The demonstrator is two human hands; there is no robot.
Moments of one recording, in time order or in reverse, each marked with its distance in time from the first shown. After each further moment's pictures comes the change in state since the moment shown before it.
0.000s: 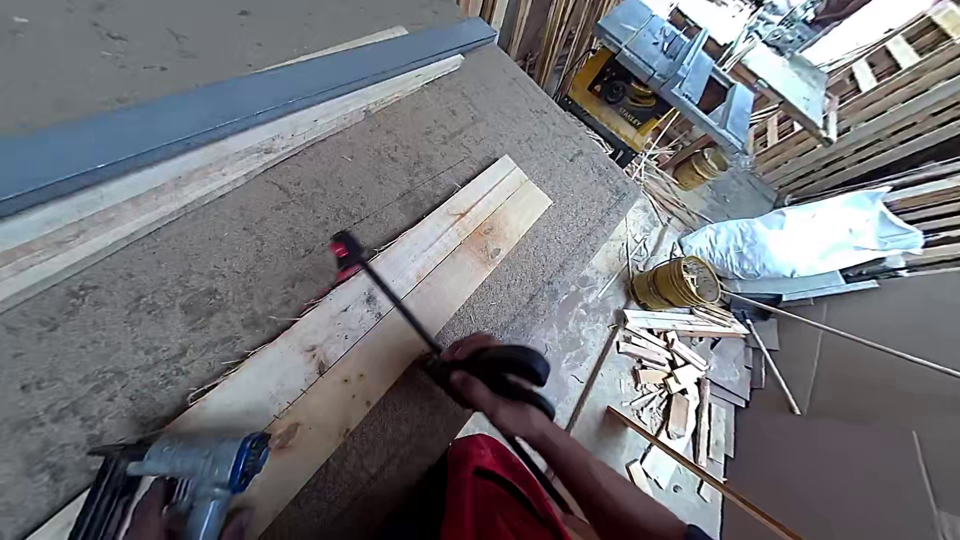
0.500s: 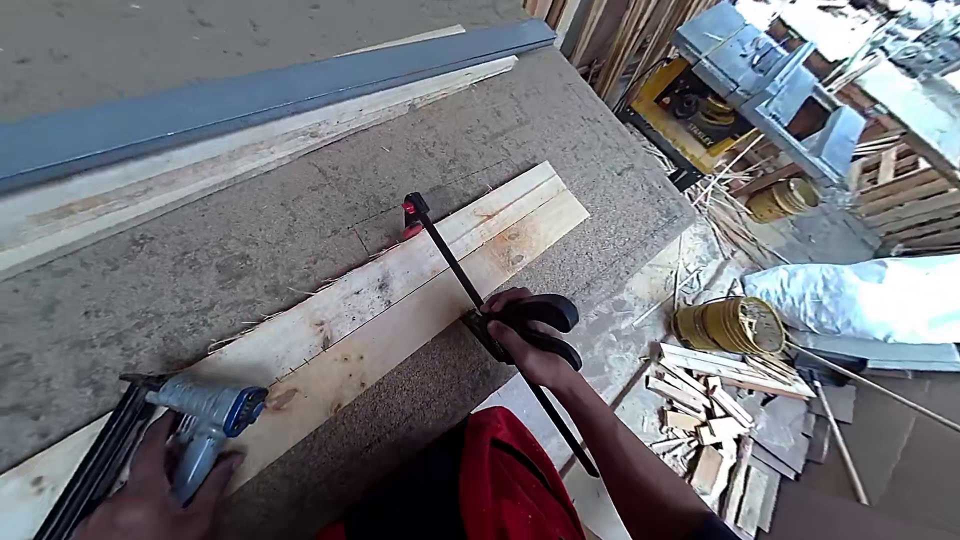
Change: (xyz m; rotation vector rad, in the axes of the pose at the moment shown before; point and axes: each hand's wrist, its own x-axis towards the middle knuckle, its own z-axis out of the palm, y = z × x) left_hand -0.022 -0.023 -0.006 -0.050 0.093 0.020; right_hand 0.048 0.000 -0.063 -0.043 -0.150 -0.024
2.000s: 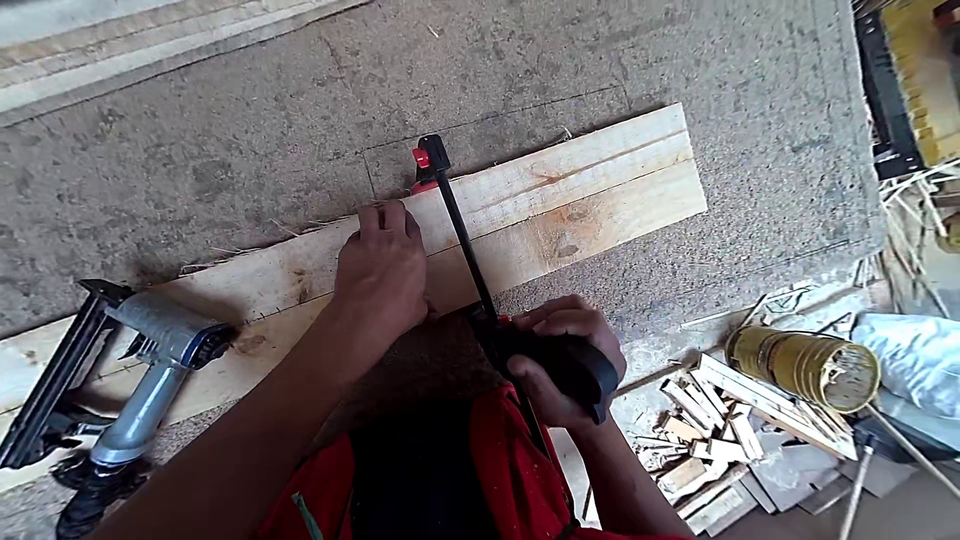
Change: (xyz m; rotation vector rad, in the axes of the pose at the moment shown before) left_hand 0.145 0.326 0.020 0.455 -0.389 0.215; right_hand 0.022 0.006 -0.034 -0.072 -0.005 -0.194
